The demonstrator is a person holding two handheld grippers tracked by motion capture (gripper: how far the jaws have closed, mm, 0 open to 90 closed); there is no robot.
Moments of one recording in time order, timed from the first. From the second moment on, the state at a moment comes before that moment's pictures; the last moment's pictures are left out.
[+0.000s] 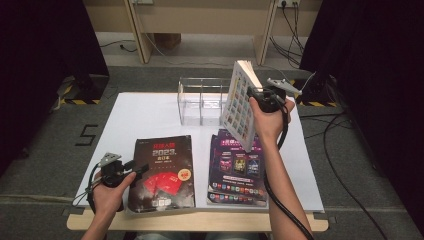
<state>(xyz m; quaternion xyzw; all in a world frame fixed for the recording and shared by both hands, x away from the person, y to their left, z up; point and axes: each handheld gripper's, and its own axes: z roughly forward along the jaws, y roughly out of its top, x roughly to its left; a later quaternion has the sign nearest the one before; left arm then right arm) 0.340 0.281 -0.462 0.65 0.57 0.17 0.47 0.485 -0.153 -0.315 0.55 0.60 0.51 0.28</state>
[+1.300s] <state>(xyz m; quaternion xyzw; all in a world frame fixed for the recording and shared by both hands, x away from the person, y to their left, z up) 0.340 0.283 -0.463 0.65 0.58 0.17 0.46 0.486 -0.150 -0.317 0.54 0.62 0.47 0.32</state>
